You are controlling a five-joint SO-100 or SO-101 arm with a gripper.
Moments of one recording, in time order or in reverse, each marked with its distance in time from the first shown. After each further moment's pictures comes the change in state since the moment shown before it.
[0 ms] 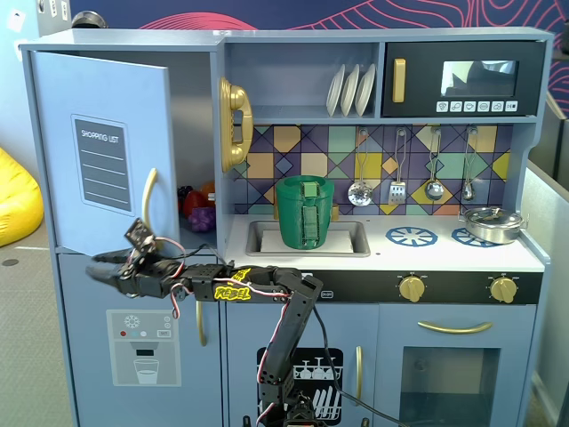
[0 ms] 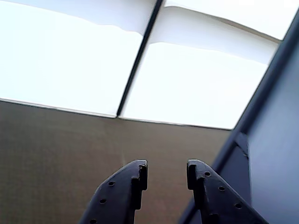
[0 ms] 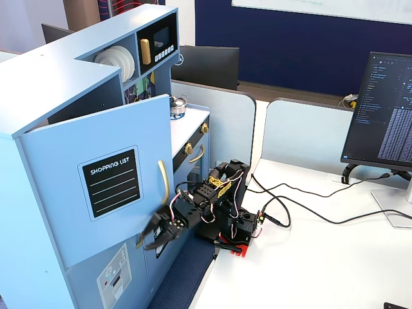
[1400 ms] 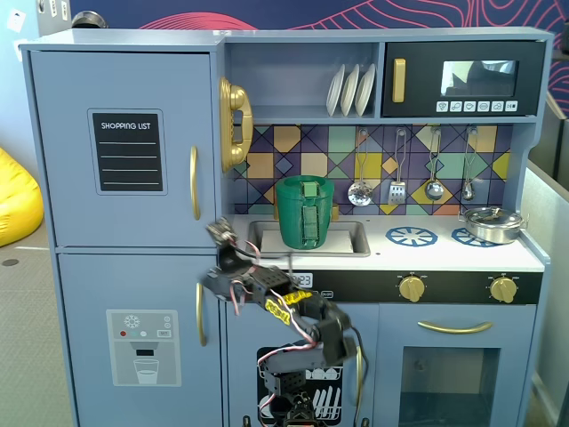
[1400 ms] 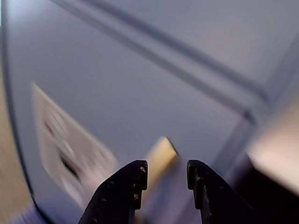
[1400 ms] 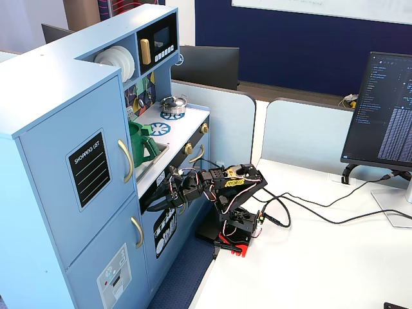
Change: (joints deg) arm 35.4 39.9 30.1 34.2 10.0
